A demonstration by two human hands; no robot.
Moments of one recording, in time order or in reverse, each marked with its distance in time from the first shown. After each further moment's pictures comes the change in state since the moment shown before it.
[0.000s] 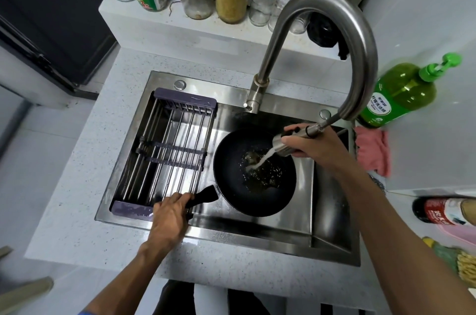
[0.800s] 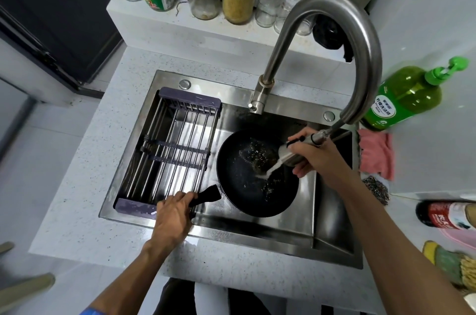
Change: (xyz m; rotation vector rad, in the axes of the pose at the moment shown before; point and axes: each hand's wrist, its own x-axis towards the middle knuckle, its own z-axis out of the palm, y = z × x) left_hand -0.002 0.003 -0.005 0.031 -0.007 0.013; right_hand -0.012 0.008 0.011 0.069 -0.037 0.059
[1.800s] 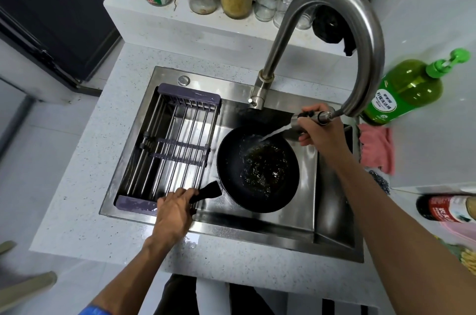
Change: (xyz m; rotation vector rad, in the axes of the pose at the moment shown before) left_hand -0.001 0.000 -0.001 -0.038 -0.005 -0.013; right_hand 0.031 -0.002 -0.008 -0.042 0.299 -0.193
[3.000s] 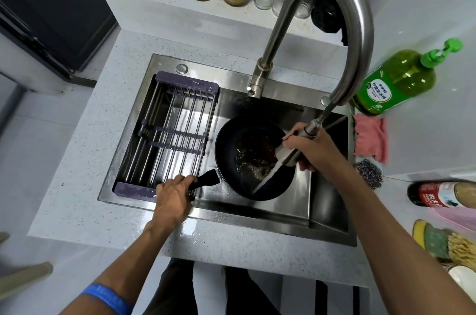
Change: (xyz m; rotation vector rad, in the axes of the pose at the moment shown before) left_hand -0.004 0.005 -0.006 0.014 -0.022 0.003; right_hand -0.060 -0.003 0.004 -0.143 -0.280 0.168
